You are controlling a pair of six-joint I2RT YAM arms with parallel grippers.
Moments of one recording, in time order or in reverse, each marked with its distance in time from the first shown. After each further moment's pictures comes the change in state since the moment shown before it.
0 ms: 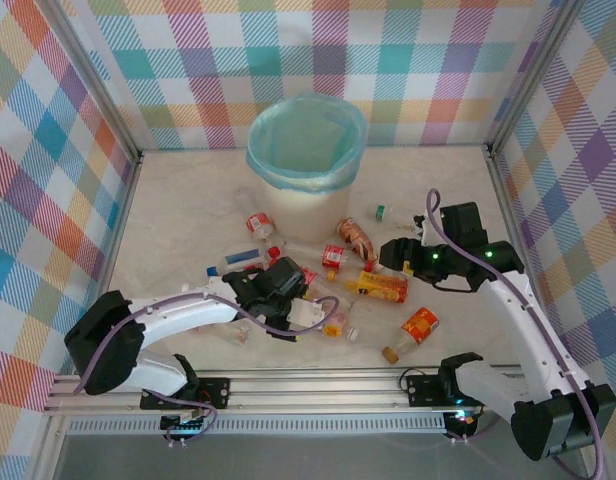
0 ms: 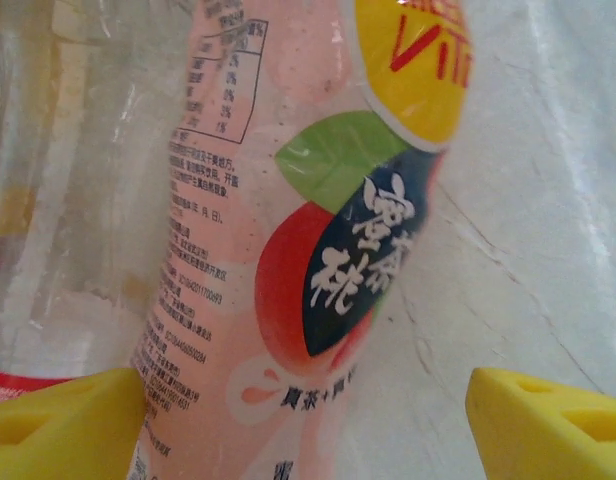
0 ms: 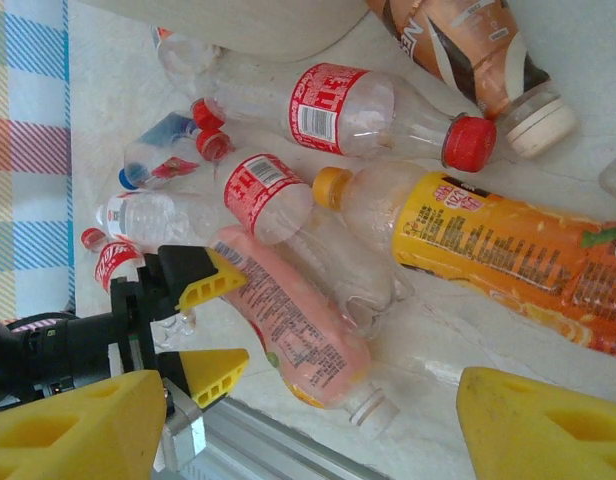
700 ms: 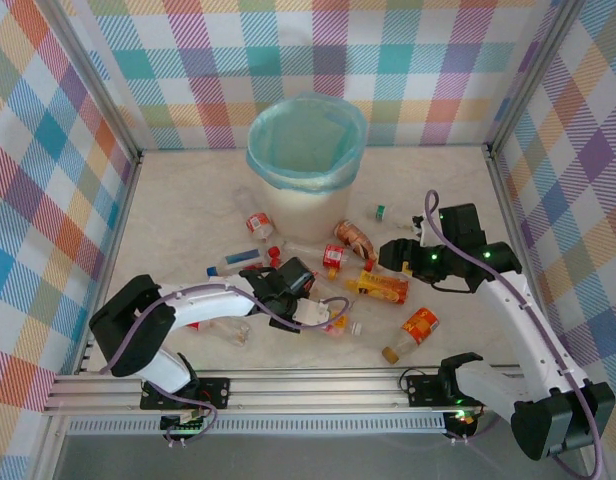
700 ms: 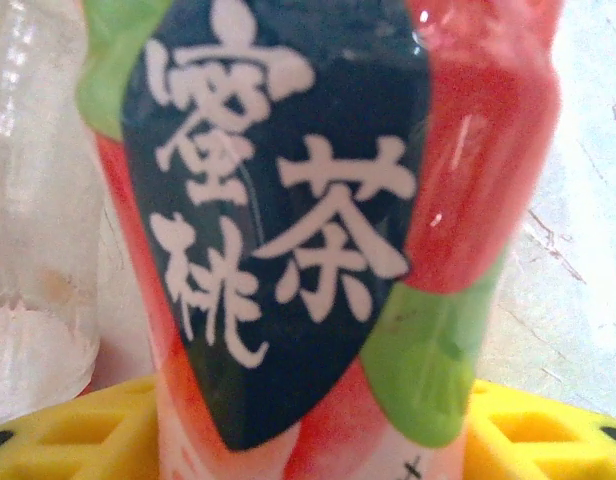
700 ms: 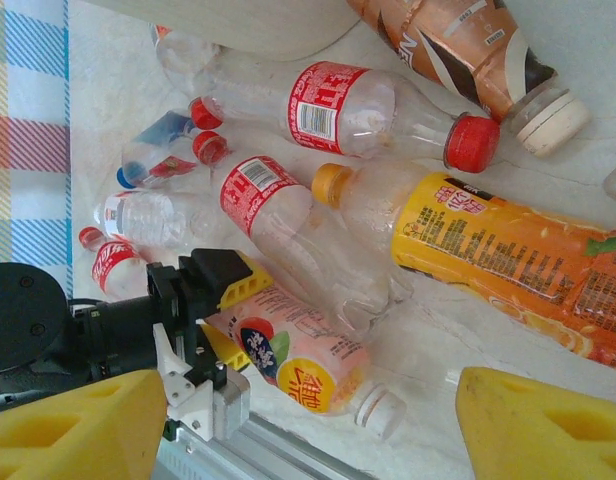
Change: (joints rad) left arm 0.017 0.115 0.016 0.015 -0.033 0.021; right arm 0.000 0.000 -0.015 0.014 -0.002 -0.008
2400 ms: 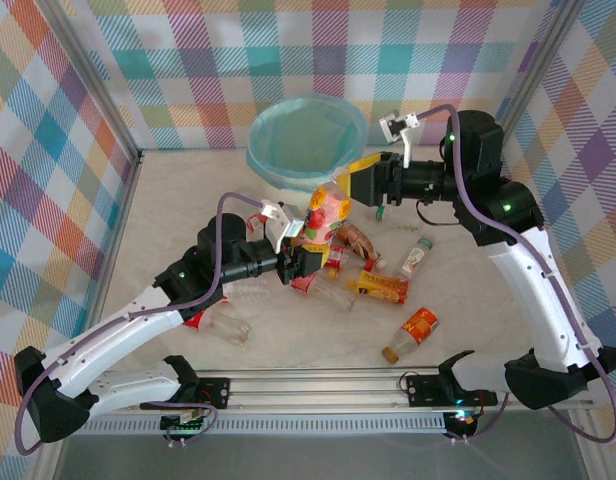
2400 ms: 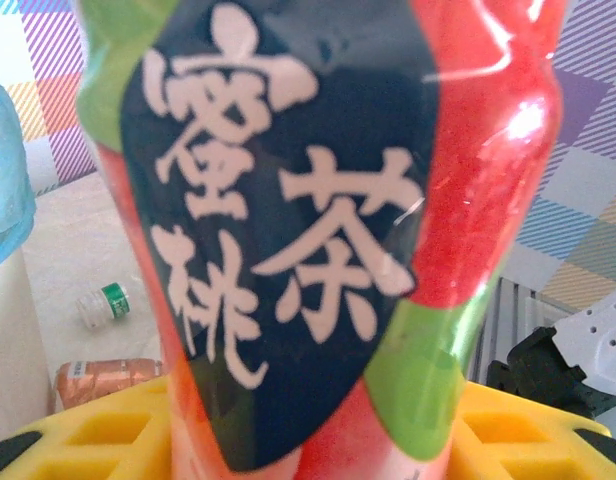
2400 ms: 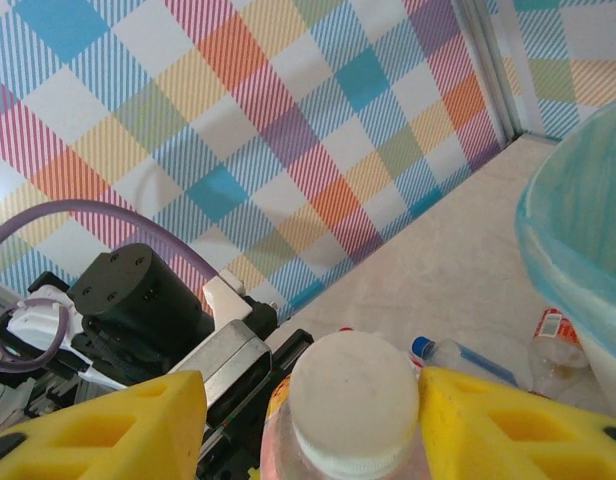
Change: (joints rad) left arm 0.072 -0.496 0.166 0.342 0.224 -1.069; right arm 0.241 0.276 0.758 0.205 -0.282 -0.138
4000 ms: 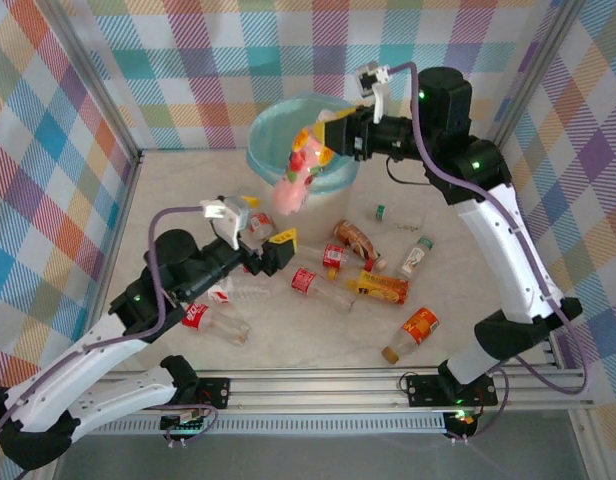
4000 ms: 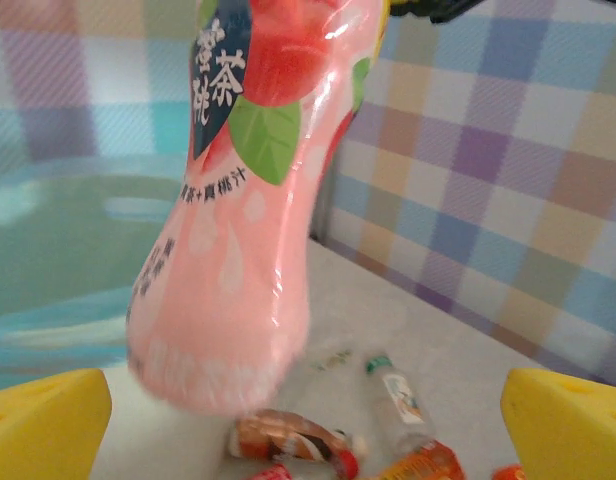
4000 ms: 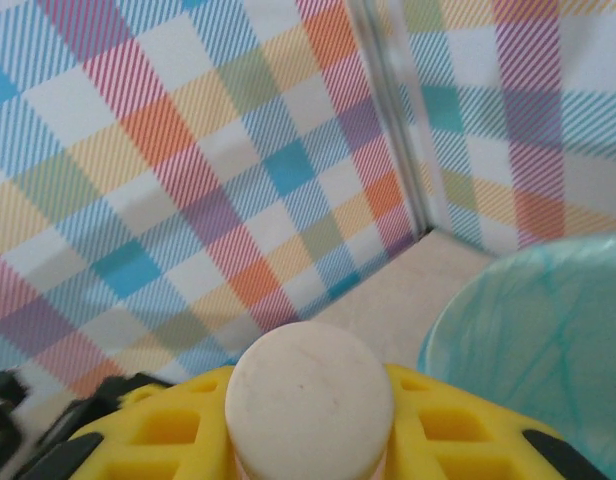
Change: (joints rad) left arm 0.003 -0.287 -0.010 -0.077 -0.454 0.068; right arm 0.043 0.369 0.479 0.028 0.257 -0.091
